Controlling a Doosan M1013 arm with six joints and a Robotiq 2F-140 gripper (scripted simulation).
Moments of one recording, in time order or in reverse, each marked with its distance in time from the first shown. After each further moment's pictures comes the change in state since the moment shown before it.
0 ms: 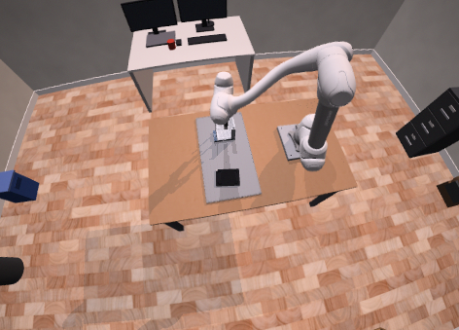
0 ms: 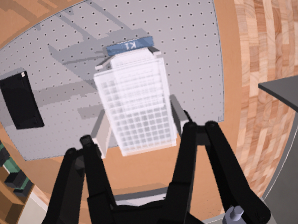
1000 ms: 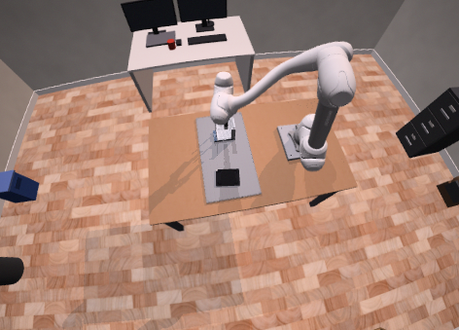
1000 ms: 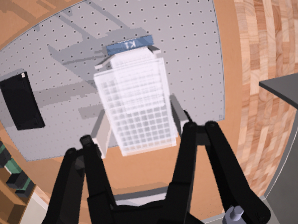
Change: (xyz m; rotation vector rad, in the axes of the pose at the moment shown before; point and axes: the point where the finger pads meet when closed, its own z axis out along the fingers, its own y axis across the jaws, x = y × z) arm -0.001 -0.001 0.000 0.001 -0.004 0.013
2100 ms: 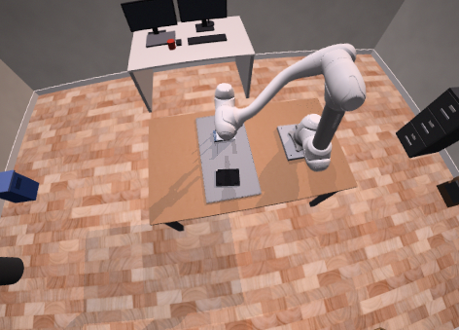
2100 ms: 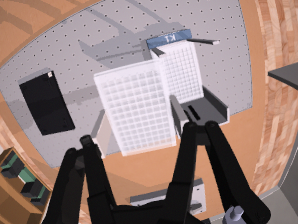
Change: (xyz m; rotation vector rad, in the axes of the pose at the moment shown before) arm 0.009 -0.089 -0.002 -0.001 0.004 0.084
